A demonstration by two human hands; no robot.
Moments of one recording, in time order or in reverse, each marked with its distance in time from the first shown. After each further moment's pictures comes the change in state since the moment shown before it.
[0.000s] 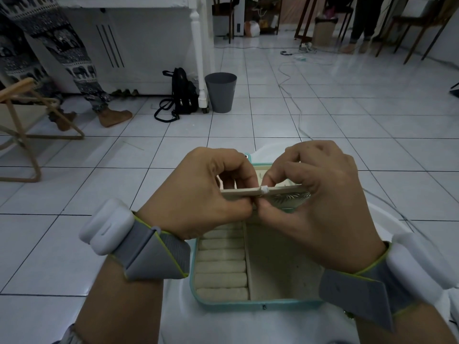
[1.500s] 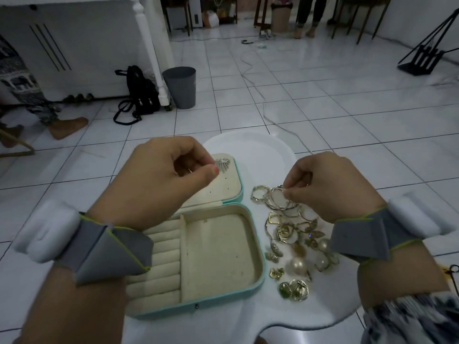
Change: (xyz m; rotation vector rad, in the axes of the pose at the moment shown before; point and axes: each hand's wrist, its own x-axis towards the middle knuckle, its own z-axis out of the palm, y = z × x) left_hand 0.029 0.019 0.035 0.137 0.010 -0.223; right_hand -0.017 0.082 -0.055 -0.076 -0.416 0.701
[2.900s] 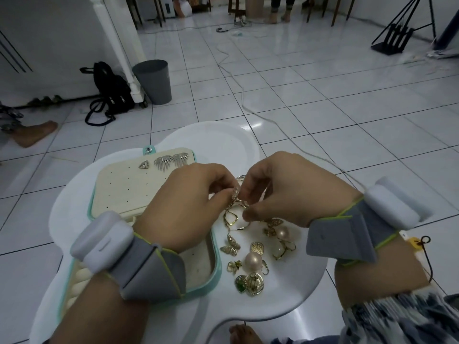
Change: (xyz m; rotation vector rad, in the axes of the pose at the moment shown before) left_hand 0.003 0.034 0.079 0.106 -0.182 0.075; right_hand -0.013 0.016 -0.014 0.073 -0.276 -0.141
